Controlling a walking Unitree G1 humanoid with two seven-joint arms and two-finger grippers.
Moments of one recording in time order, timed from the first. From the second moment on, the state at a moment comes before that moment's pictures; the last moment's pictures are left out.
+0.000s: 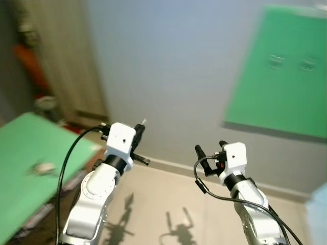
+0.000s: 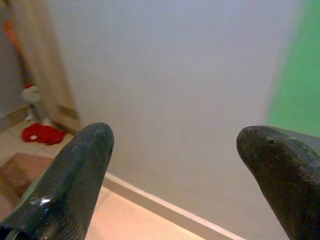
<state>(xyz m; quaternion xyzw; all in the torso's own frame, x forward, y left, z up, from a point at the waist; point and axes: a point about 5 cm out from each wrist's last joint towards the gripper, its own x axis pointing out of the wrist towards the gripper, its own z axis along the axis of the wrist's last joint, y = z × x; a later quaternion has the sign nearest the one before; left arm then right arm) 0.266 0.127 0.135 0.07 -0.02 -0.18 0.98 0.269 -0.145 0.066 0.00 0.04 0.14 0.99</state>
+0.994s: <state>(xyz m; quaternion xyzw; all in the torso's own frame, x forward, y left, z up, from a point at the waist) 0.273 0.130 0.123 0.05 0.01 -0.14 0.99 0.264 -0.146 0.062 -0.02 0.05 0.14 0.99</state>
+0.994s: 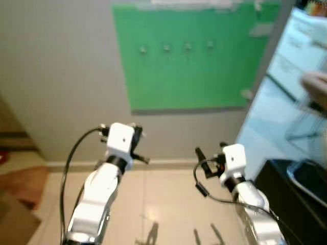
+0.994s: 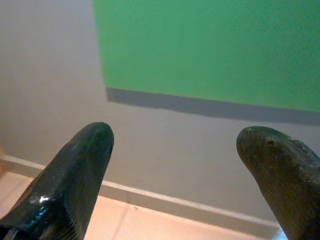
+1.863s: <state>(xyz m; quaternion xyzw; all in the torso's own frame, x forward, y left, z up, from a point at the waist) 0.283 0.113 0.125 0.08 0.01 -0.17 0.98 0.259 -0.162 0.053 -0.04 0.07 0.12 0.99</state>
